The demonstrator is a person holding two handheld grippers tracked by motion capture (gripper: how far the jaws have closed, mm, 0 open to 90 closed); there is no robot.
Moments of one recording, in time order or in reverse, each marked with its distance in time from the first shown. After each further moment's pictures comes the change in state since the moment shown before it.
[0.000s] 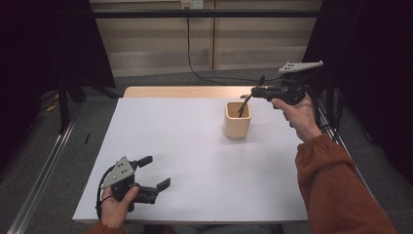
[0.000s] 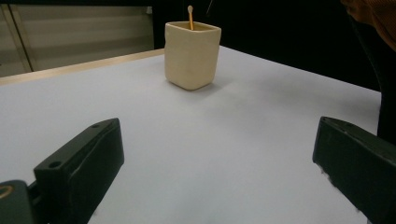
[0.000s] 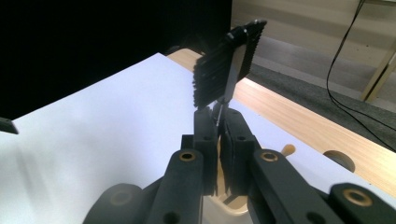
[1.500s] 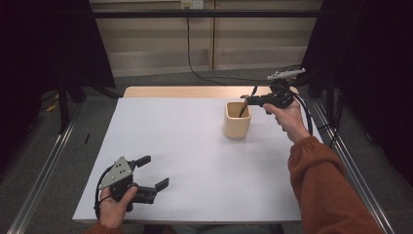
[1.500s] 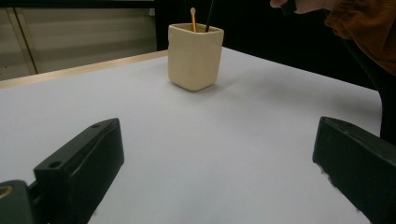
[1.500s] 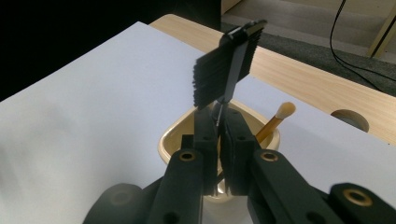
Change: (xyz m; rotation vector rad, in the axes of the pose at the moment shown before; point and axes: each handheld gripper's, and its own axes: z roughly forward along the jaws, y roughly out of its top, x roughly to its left) left arm 0.001 0.000 -0.003 -0.002 0.010 0.004; right arm -0.023 -0.029 0.040 0.114 -0.018 0.091
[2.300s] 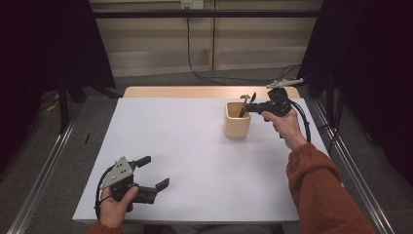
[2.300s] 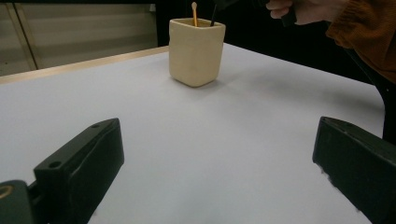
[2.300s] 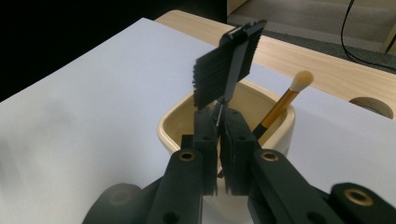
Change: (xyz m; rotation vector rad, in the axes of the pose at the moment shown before) left arm 0.001 -0.002 0.001 0.011 0.002 0.001; right arm -0.004 -0.026 0.012 -0.019 0.032 0.025
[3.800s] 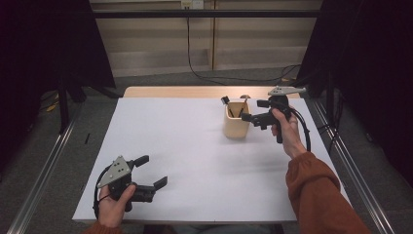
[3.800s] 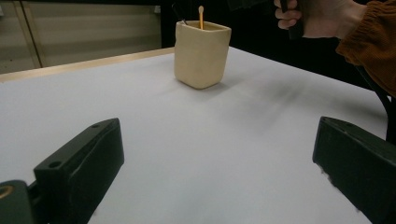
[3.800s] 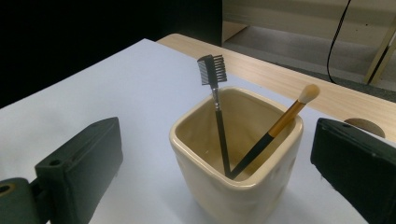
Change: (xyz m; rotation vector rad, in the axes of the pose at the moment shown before) left arm 0.005 0.000 -0.004 -0.012 0.019 -0.039; right arm 0.017 -0.014 -0.005 -0.121 -0.030 -0.048
